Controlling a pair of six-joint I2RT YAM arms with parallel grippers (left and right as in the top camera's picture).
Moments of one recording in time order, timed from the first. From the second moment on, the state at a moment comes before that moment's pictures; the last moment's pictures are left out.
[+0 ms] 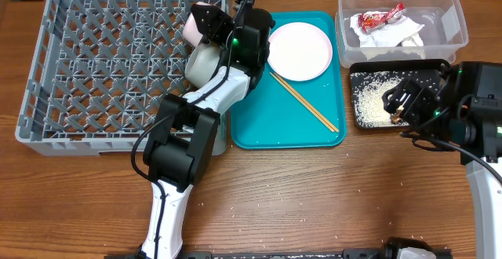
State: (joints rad) left arm -0.45 2.28 1.61 0.42 -1.19 0.79; right arm -0.14 1.19 1.23 -1.08 -0.26 0.46
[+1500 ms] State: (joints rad) left arm -0.52 2.43 2.11 -0.74 -0.12 -0.64; right arm -0.14 1.19 1.23 -1.08 -0.26 0.46
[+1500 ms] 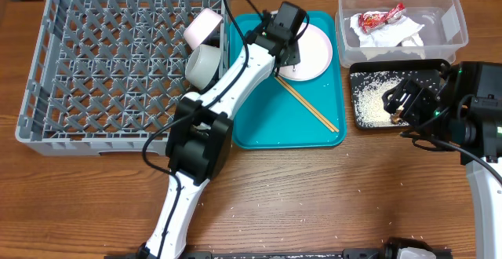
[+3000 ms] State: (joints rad) left arm -0.49 2.44 2.15 -0.97 -0.17 -0.60; right arm -0.14 1.19 1.23 -1.08 -0.26 0.46
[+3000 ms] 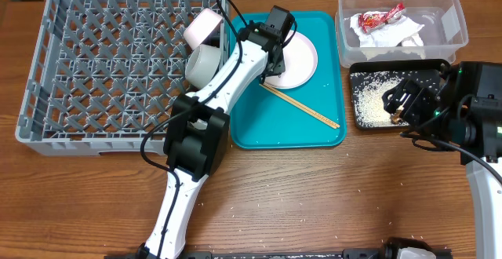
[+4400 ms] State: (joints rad) left arm -0.45 2.42 2.07 -0.88 -0.32 -0.57; right arm -0.14 1.19 1.23 -1.08 -0.26 0.46
